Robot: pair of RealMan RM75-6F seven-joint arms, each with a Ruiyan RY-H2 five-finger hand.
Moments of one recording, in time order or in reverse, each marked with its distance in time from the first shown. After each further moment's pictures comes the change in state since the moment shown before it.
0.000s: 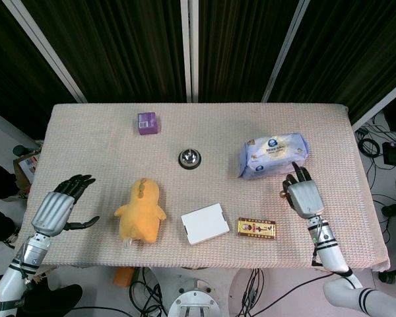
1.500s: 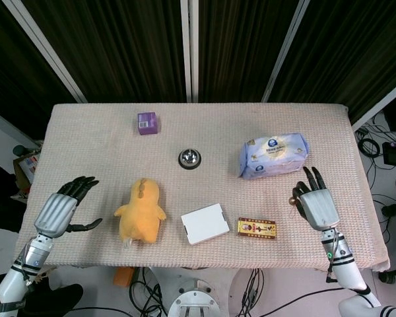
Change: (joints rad) left arm 0.000 -0.001 0.007 -0.015 0.013 -0.006 -0.012; right arm -0.089 0.119 -0.040 -0.154 -0.091 0.125 -0.008
